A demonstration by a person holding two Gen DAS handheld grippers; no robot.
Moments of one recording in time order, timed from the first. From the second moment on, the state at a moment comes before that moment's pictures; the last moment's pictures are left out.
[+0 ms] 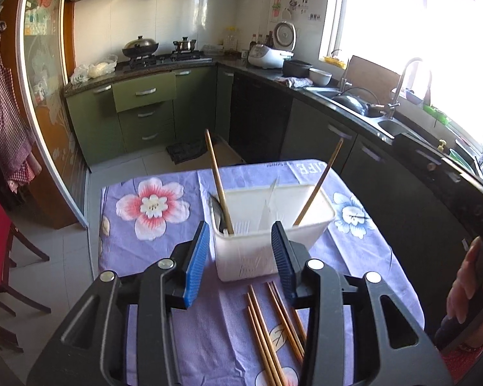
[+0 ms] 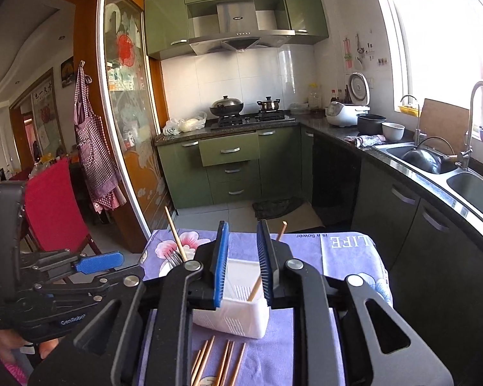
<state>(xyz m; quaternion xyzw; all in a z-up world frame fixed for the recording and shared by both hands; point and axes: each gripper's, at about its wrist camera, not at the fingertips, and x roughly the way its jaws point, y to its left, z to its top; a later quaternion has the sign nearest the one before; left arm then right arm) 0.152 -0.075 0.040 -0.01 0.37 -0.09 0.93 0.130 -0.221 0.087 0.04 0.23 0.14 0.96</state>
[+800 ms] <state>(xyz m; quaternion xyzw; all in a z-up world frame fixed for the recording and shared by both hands) 0.146 -0.091 -0.138 -0.02 0.57 -0.03 0.82 0.079 -0.281 -0.047 0.13 0.35 0.12 0.92</state>
